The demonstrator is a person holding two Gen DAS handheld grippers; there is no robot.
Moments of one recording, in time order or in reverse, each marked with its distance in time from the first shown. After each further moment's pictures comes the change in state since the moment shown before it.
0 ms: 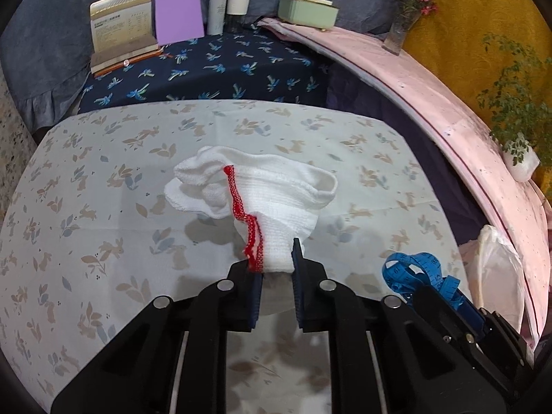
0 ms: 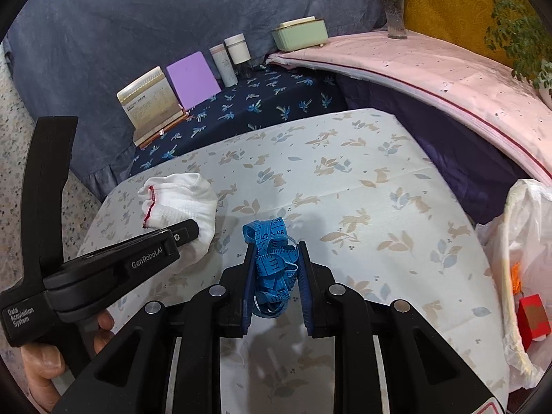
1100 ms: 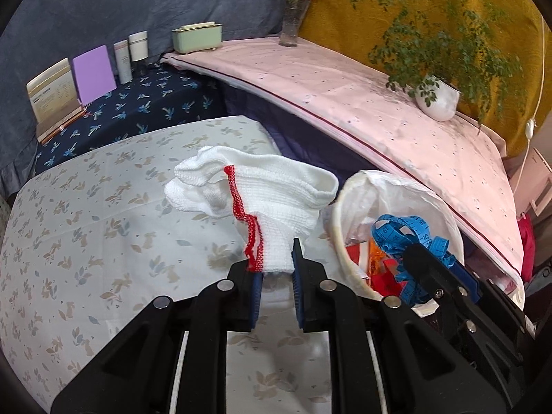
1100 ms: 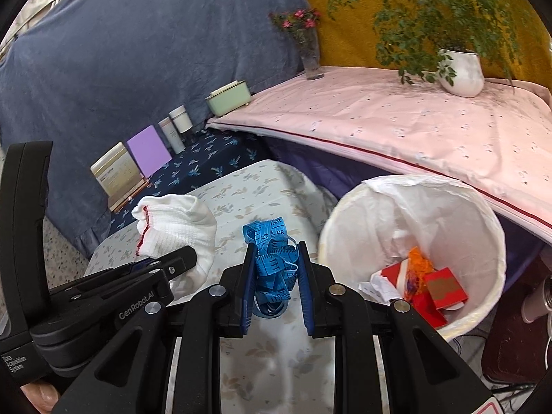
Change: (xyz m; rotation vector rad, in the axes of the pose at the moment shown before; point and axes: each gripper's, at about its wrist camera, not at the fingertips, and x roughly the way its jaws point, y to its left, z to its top) left arm -0.079 -0.177 -0.063 0.267 -0.050 -0.129; right arm -0.144 -0.123 -0.032 0.182 -0.206 -0.117
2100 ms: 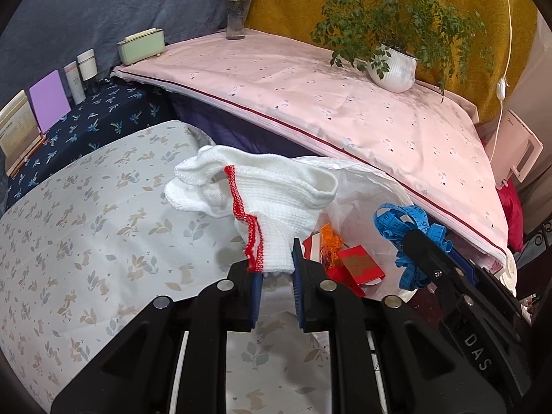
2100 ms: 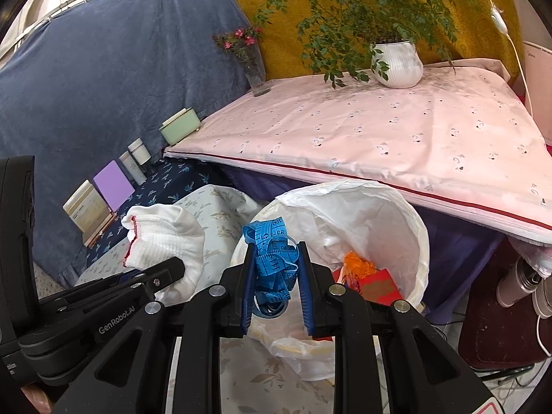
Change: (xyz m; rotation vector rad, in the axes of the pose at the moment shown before) left arm 0.023 -0.090 0.004 0.131 0.042 -0.082; right arm -0.026 -0.091 0.007 0.133 -0.057 -0.103
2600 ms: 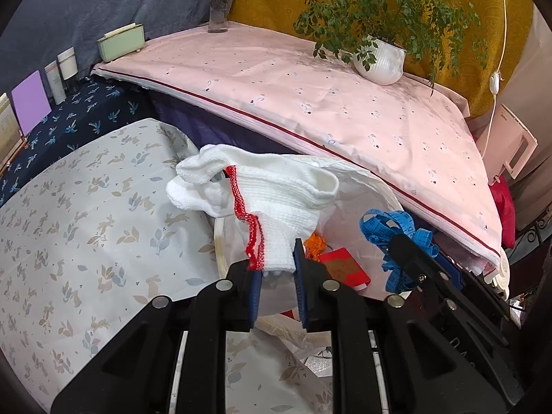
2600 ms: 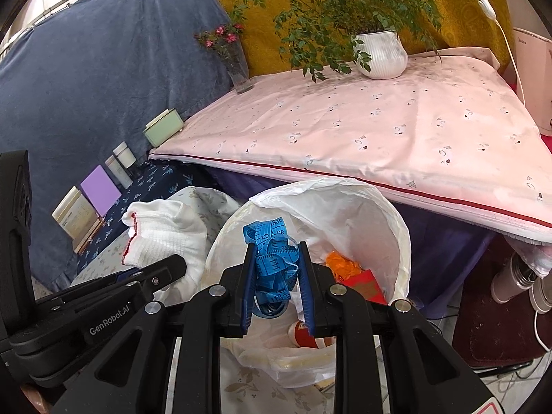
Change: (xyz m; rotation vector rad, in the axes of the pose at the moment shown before) left arm 0.025 -0.017 0.010 0.013 0.026 -0.054; right arm 0.015 -0.025 0.006 0.037 0.020 -0.035
